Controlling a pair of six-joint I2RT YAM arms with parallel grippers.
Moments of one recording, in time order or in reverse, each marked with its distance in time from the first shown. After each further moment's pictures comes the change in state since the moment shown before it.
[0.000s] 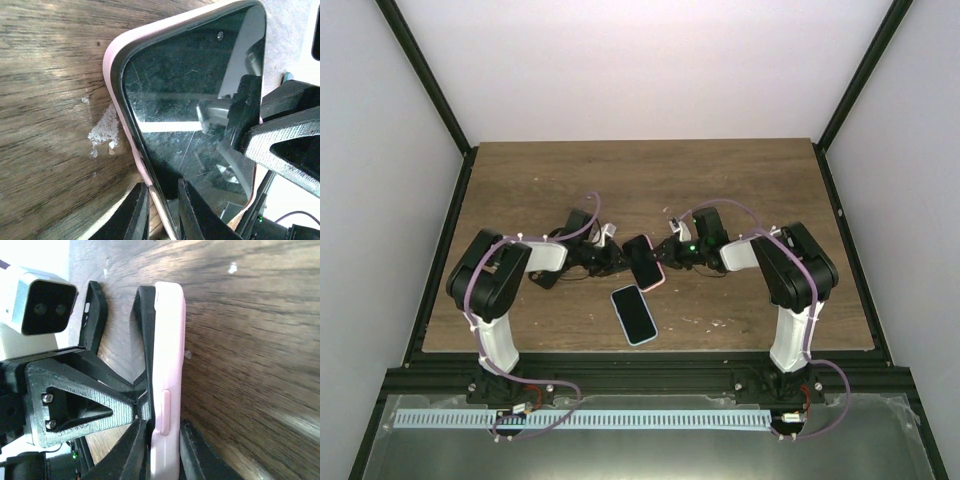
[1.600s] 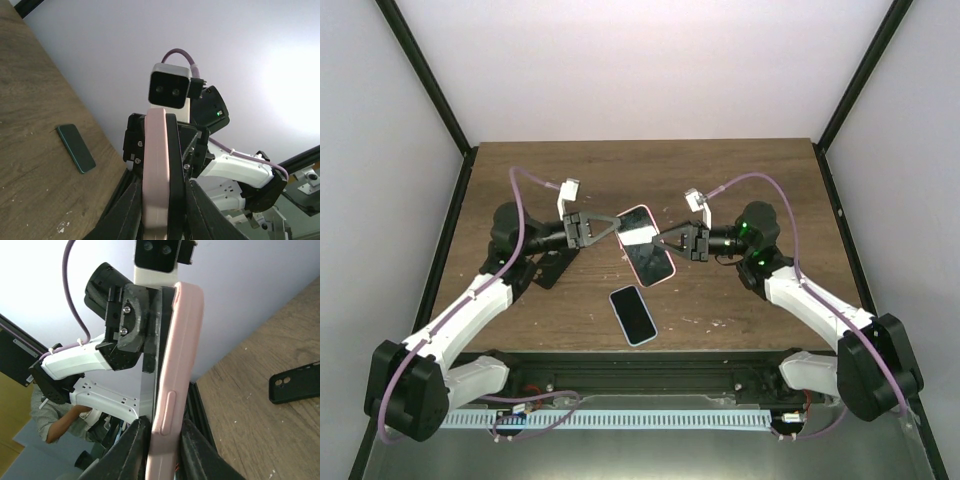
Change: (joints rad) left arm 0.042 -0.745 -0.154 0.478 0.260 -0.365; right arm 0.022 -0.693 -0.151 0.315 -0.320 0.164
